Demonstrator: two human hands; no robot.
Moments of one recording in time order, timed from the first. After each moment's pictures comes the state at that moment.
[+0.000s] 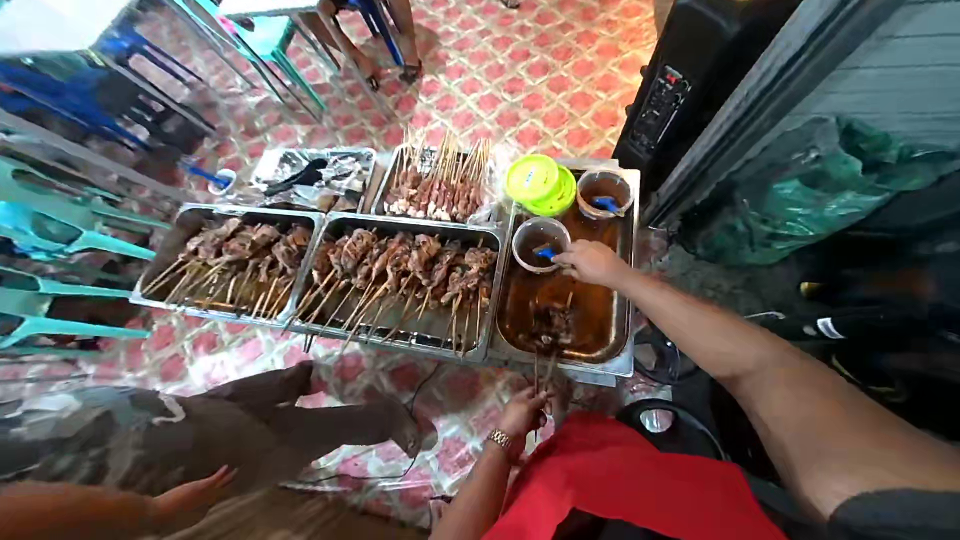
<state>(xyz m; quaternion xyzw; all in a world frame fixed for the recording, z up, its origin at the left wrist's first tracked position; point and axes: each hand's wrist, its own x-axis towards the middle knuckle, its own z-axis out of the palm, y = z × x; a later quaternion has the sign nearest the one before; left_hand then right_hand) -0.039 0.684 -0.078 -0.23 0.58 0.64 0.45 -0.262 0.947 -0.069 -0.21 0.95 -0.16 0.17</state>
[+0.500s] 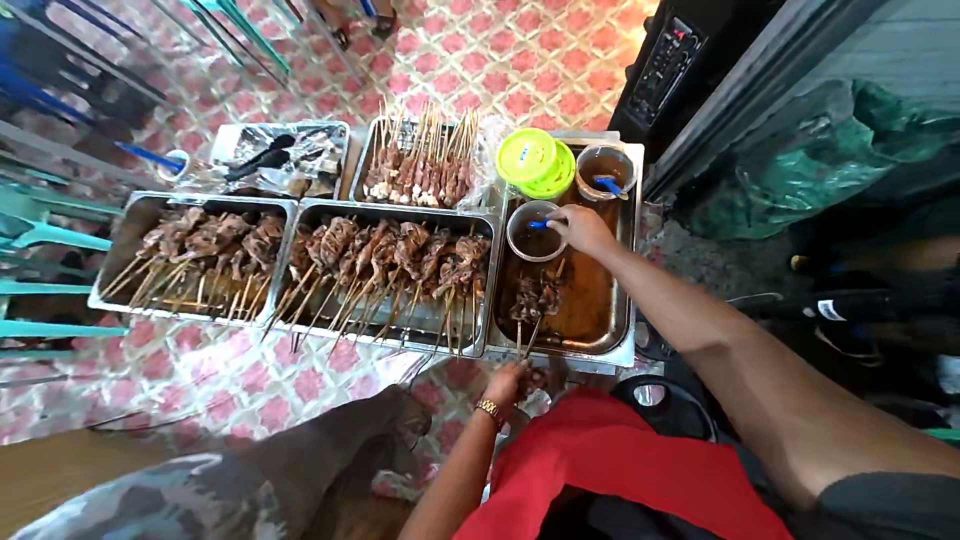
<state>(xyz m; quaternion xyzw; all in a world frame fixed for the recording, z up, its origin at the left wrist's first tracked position) -0.090 0.673 -0.083 -0.29 0.61 0.58 0.45 -0.299 0.933 -0.067 -0.03 0.94 -0.34 0.10</state>
